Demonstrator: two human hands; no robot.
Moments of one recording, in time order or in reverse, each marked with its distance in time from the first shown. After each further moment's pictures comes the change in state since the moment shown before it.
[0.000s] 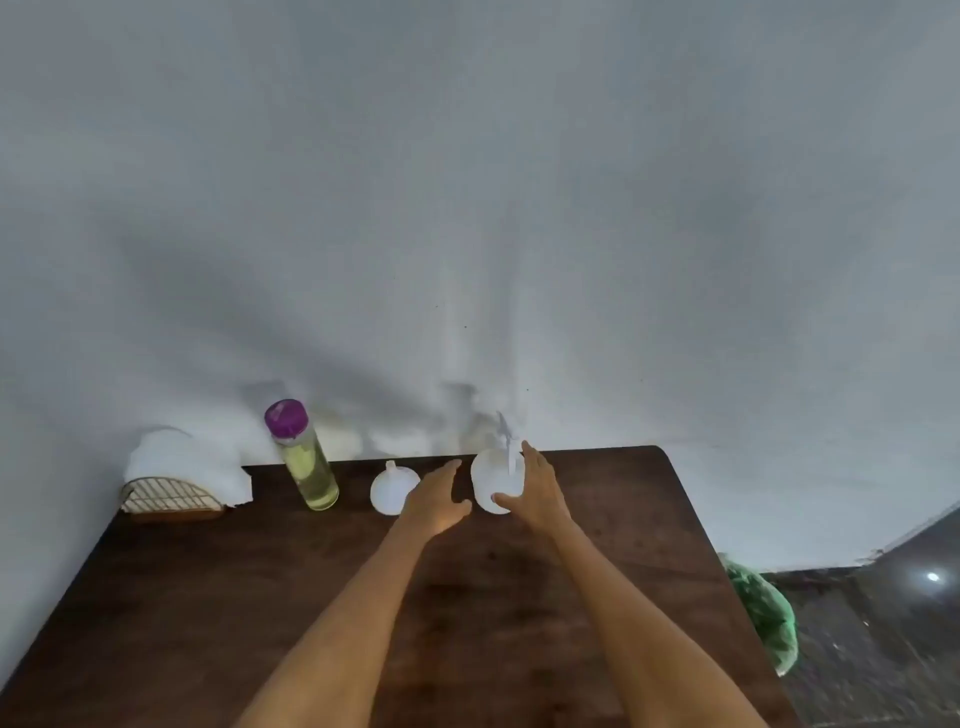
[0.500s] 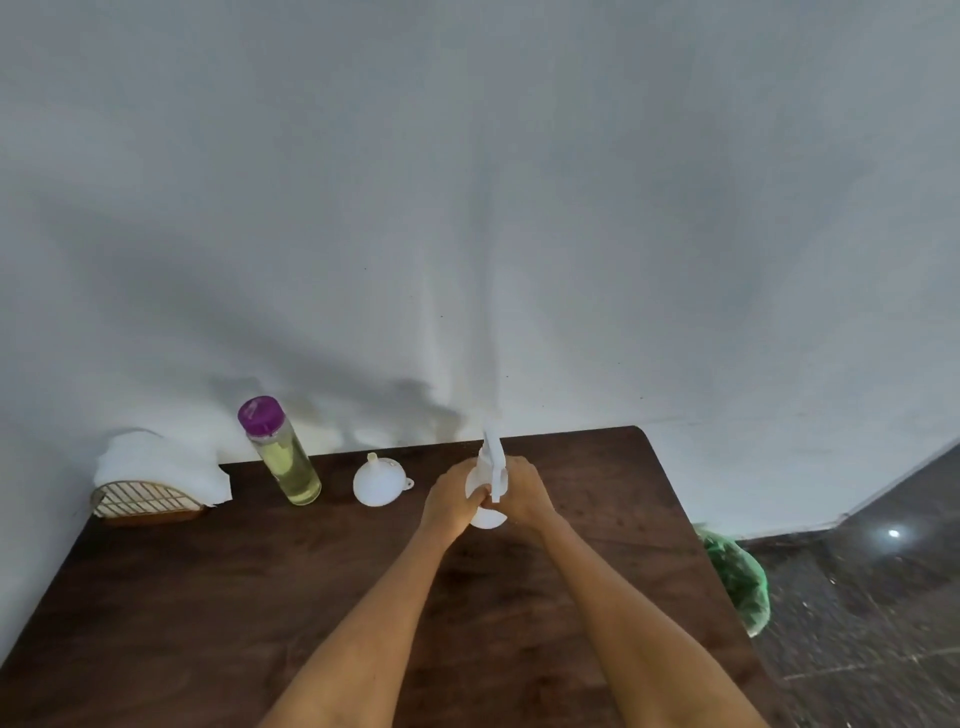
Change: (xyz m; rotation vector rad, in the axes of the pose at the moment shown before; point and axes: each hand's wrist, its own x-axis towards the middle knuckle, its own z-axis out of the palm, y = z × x) left_hand 0.006 0.022 0.040 -0.186 0.054 0.049; right_hand -0.009 -0.003 -0.001 -0.038 -0.061 0.009
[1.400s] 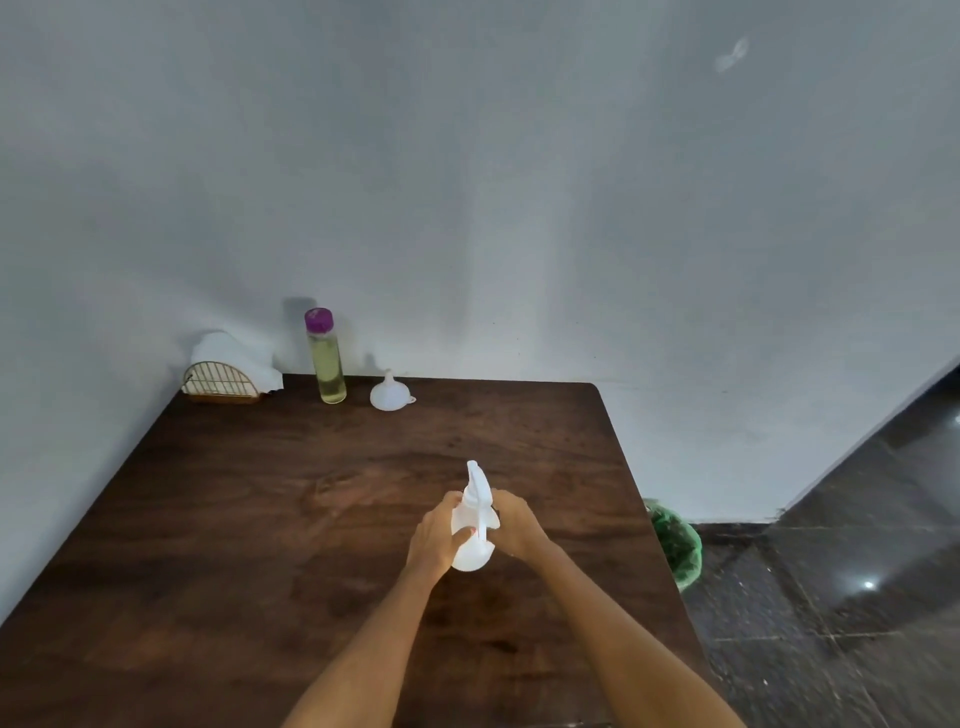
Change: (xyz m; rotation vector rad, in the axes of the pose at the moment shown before) left_hand -0.263 0.007 0.070 -0.022 0.060 -0.138; right_hand -0.254 0.021 0.026 0.043 -0.129 -0.099
